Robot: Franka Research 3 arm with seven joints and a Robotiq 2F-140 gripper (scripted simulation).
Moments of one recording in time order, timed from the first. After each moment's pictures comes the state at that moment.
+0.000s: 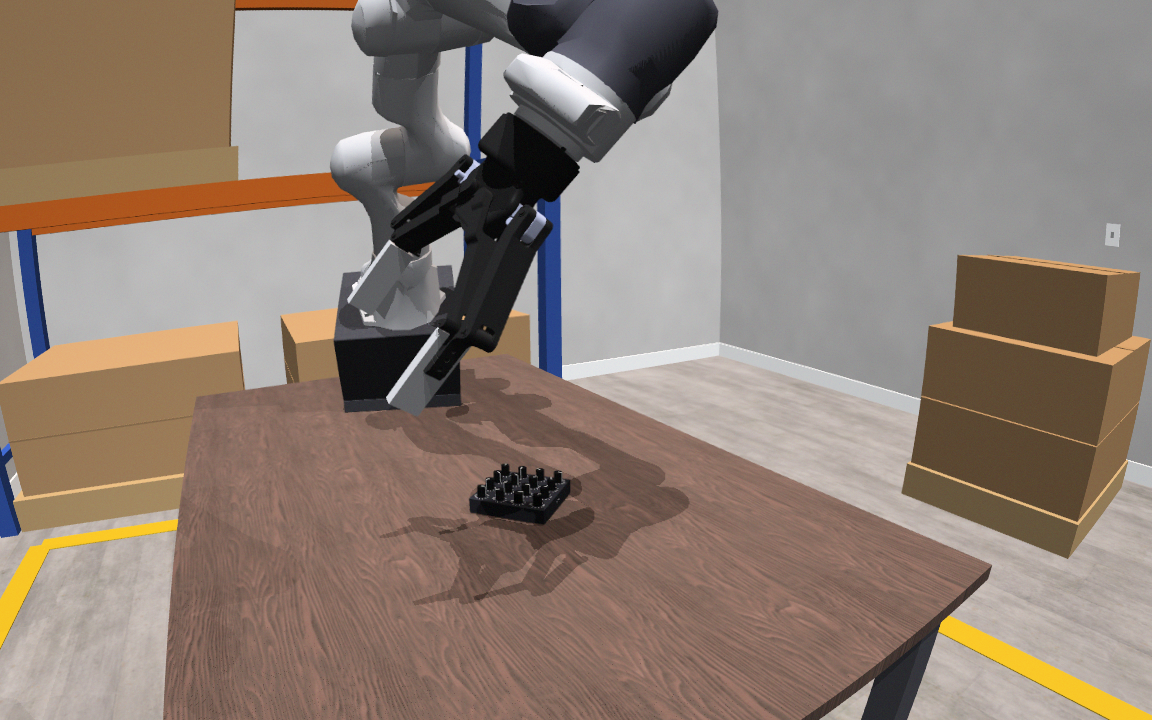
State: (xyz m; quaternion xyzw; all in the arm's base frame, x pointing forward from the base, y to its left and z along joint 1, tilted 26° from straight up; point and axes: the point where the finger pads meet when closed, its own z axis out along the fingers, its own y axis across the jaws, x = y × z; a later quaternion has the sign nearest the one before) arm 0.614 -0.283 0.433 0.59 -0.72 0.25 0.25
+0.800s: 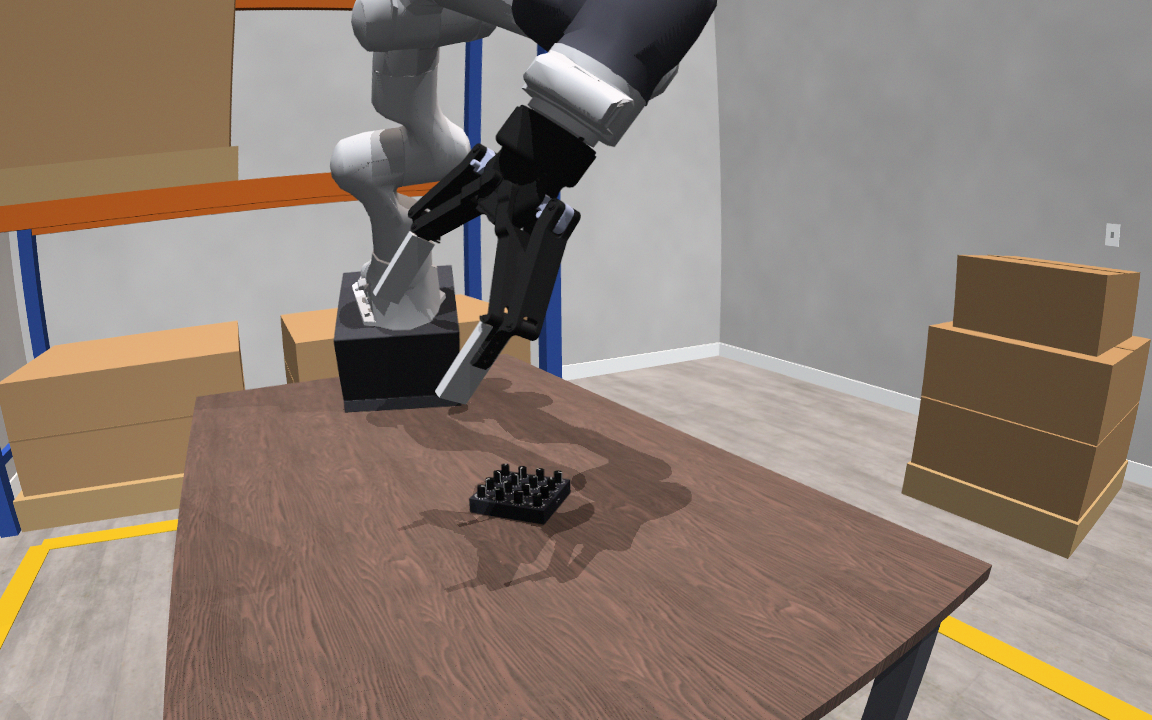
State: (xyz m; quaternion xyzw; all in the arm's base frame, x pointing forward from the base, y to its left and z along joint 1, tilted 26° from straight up) arm 0.609 -0.248 0.425 0.65 -0.70 0.21 0.23
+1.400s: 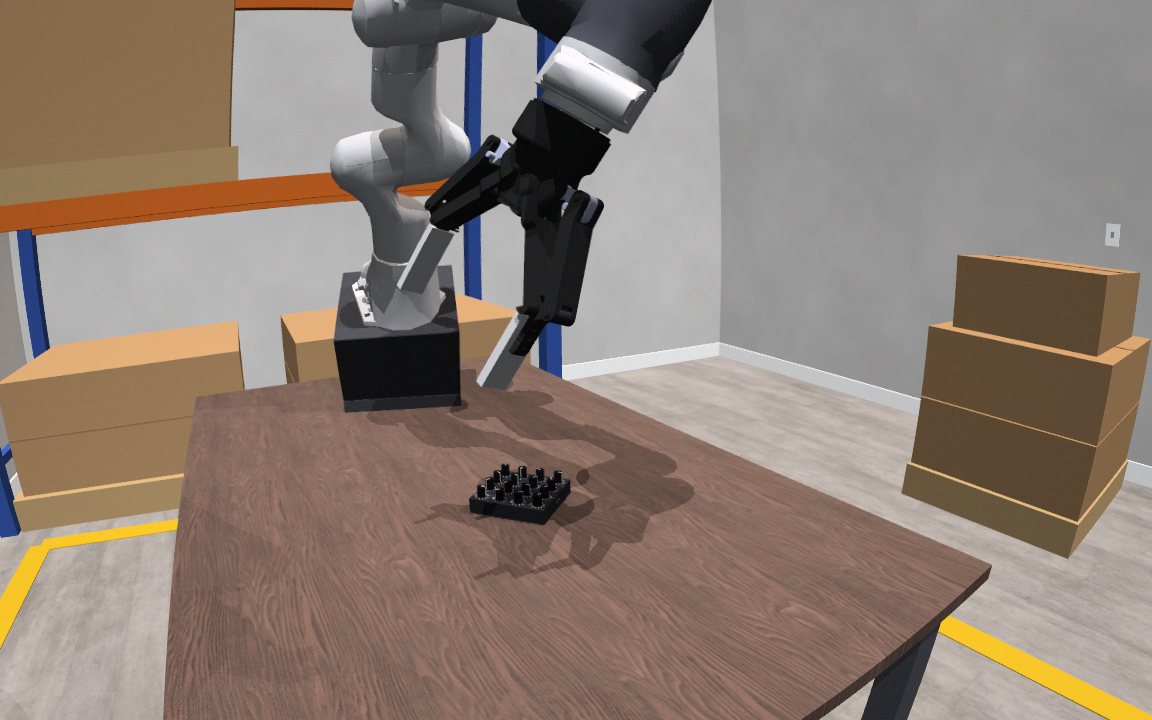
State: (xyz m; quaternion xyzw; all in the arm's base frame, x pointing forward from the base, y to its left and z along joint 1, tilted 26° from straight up) arm 0.604 -0.216 0.420 0.69 -0.68 0.17 0.20
